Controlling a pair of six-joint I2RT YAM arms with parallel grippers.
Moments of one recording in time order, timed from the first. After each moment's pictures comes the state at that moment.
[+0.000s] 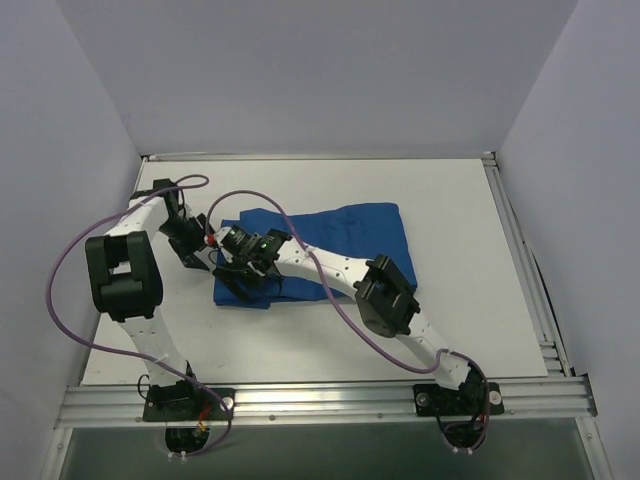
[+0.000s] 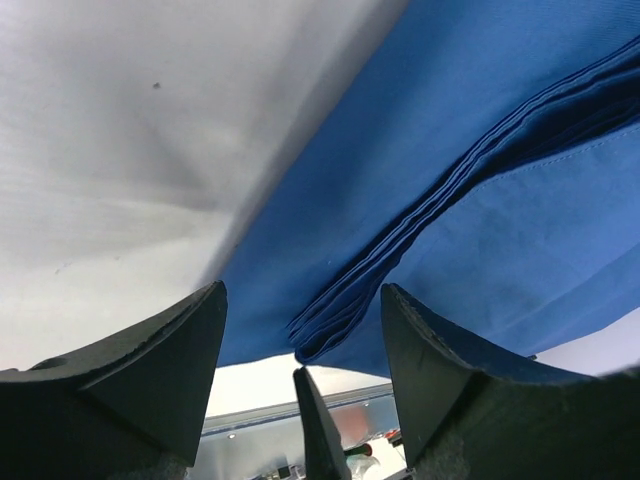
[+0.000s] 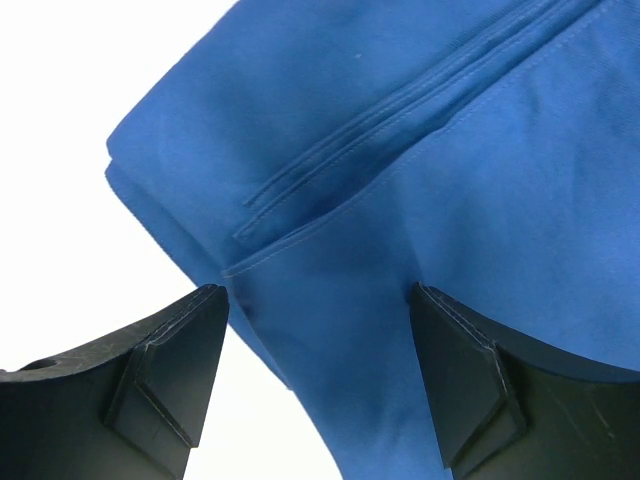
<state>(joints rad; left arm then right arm) 0.12 1.93 1.43 -0.97 0.32 -0.51 1.05 2.38 2.10 -0.74 0.00 0.13</state>
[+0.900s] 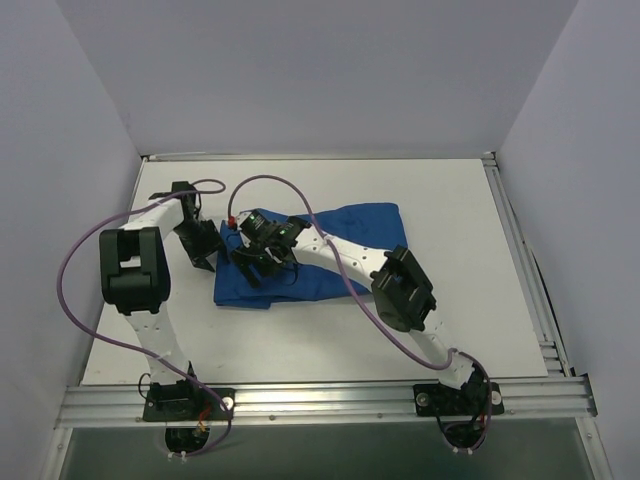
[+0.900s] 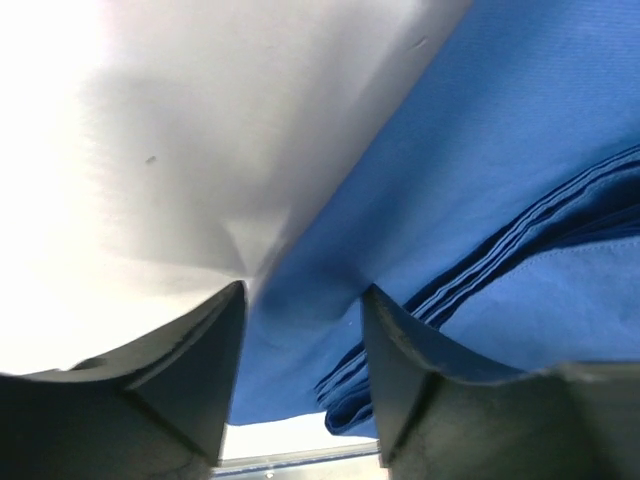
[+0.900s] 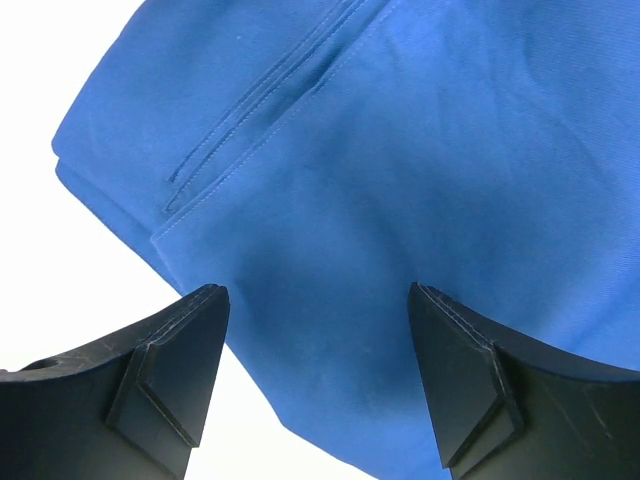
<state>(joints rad) 0.04 1.99 1.42 -0.90 0.19 -0.49 0.97 2.27 1.96 -0.70 -0.01 0.20</state>
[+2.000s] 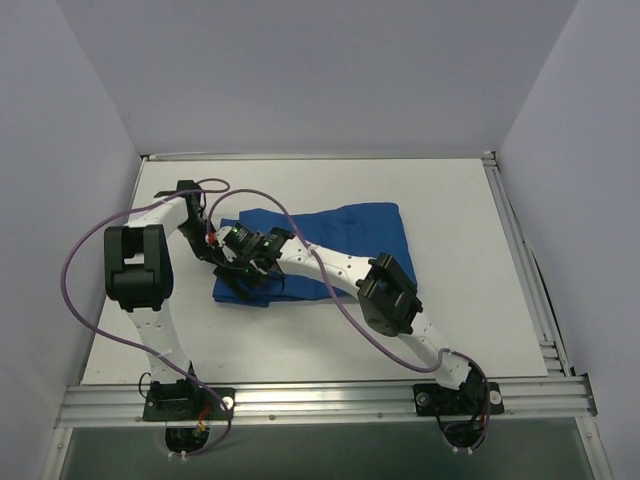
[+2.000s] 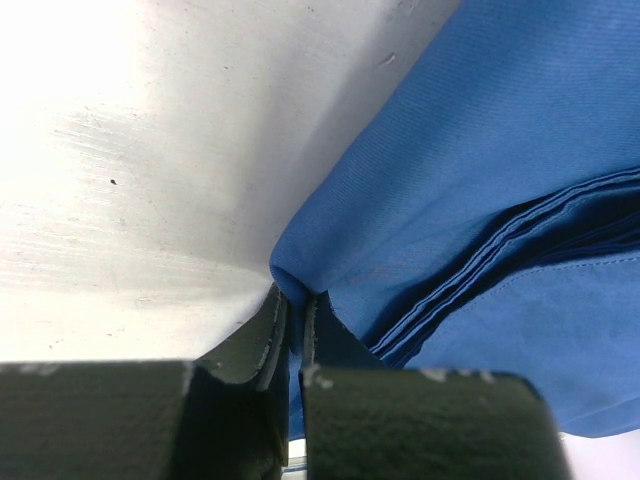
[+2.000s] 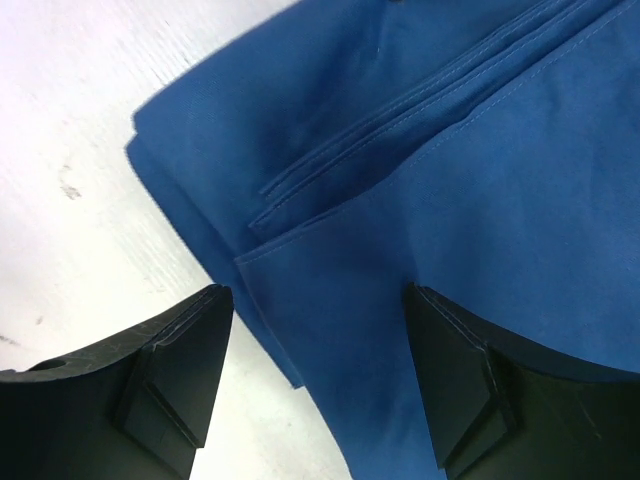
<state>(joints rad) 0.01 2.02 1.44 -0.88 0.17 -0.50 1.04 2.35 2.07 -0.72 -0.05 0.12</state>
